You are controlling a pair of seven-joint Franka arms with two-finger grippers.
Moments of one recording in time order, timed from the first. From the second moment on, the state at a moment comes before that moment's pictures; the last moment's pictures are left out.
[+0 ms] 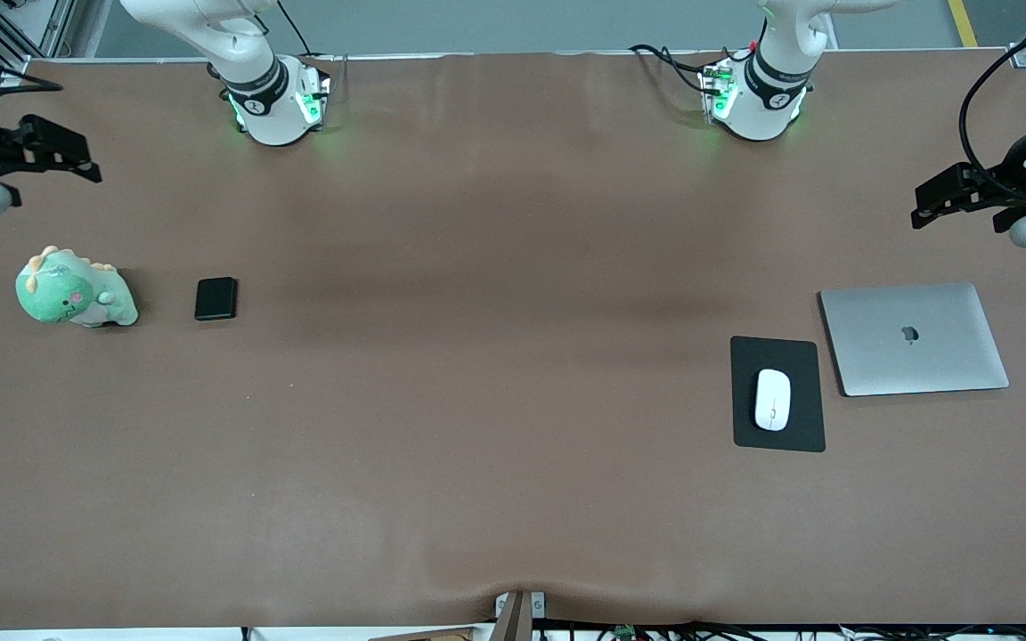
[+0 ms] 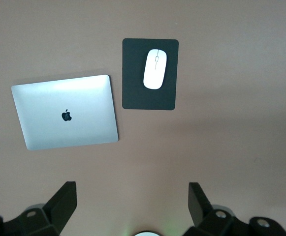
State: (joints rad) left arm -0.02 0.00 -0.03 -1.55 -0.01 1.49 0.02; right arm 0.11 0.10 -0.06 -1.28 0.02 1.13 -0.20
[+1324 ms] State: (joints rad) left arm -0.02 0.00 -0.03 -1.55 -0.01 1.49 0.02; right arm -0.10 -0.12 -0.05 -1.63 -0.01 1.40 -0.15
